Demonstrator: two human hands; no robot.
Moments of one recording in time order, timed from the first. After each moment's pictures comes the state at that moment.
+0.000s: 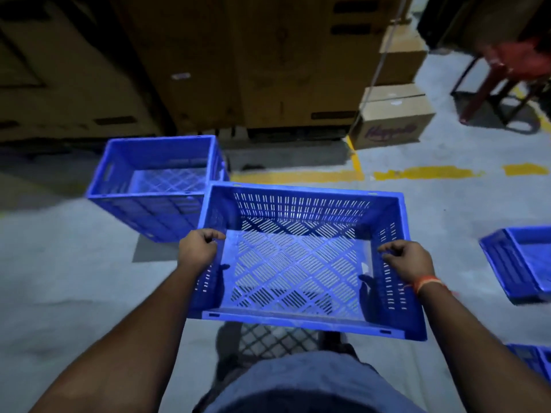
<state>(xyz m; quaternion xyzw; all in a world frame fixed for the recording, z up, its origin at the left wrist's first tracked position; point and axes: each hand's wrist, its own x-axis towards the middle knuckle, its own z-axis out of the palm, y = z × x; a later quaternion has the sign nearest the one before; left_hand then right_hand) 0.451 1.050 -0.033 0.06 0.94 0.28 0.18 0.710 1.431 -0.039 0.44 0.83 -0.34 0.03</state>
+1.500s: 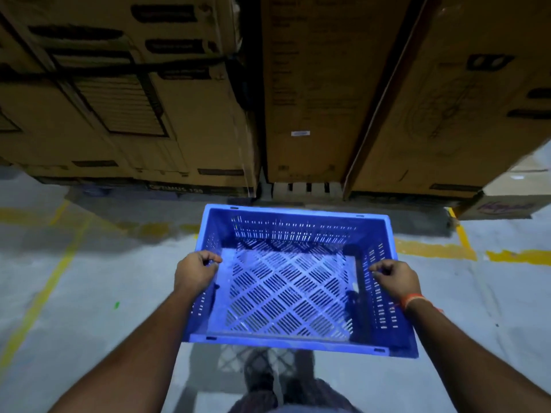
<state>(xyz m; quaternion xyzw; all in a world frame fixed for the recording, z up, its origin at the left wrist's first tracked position) -0.095 0.689 -0.047 0.02 0.94 0.30 0.16 0.114 1.097 -0.051 0.39 0.85 -0.36 0.03</state>
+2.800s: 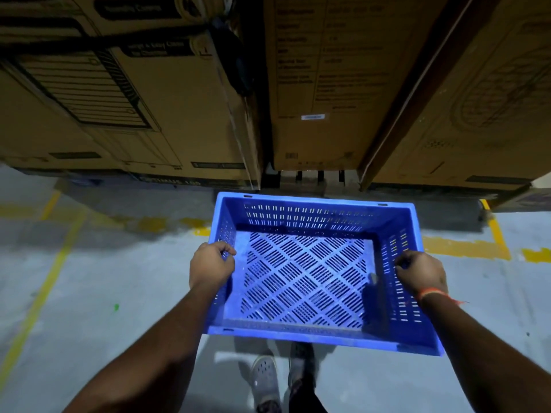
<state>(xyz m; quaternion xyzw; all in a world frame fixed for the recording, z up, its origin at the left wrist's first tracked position) -0.224 0.778 -0.109 0.03 0.96 0.21 0.15 -0.025 1.179 -0.104 0.42 0.88 -0.20 0.07</state>
